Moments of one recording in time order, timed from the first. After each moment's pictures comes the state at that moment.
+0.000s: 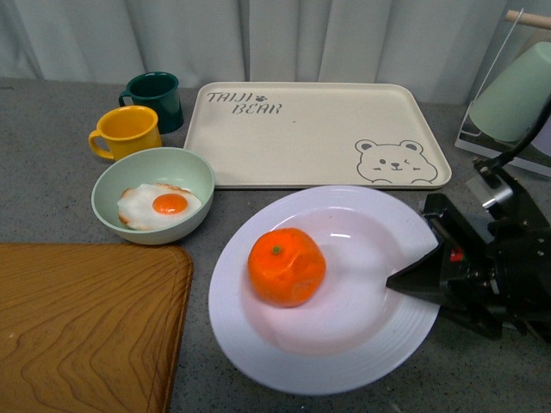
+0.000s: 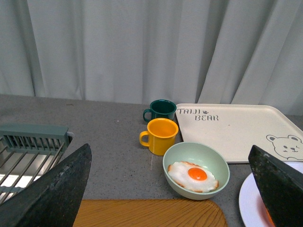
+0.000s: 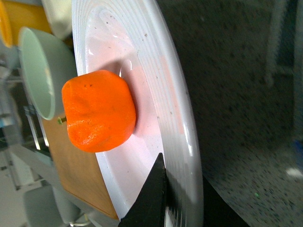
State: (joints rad) left arm 0.00 0.00 0.02 0.00 0.00 -0.01; right arm 0.19 1.87 0.61 0.34 -0.58 0.74
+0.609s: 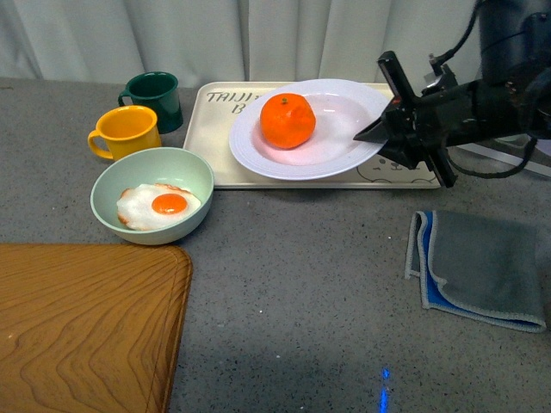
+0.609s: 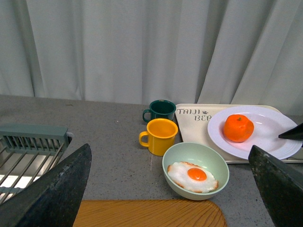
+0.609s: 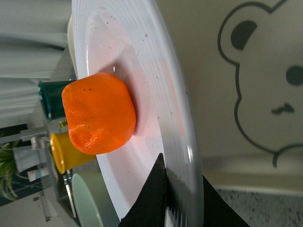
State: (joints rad) left arm 0.00 0.00 0.02 0.00 0.00 -0.01; right arm 0.15 2.36 1.41 0.18 -0.58 0.87
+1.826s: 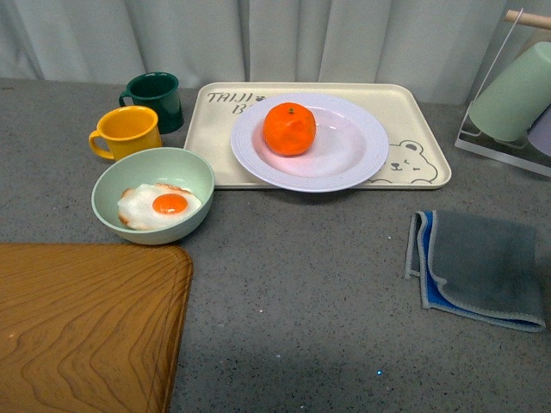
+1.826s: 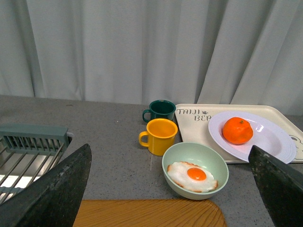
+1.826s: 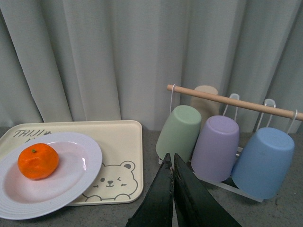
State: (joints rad) left arm 0.00 0.00 0.02 0.00 0.00 0.00; right arm 0.06 1.31 0.18 1.11 0.06 0.00
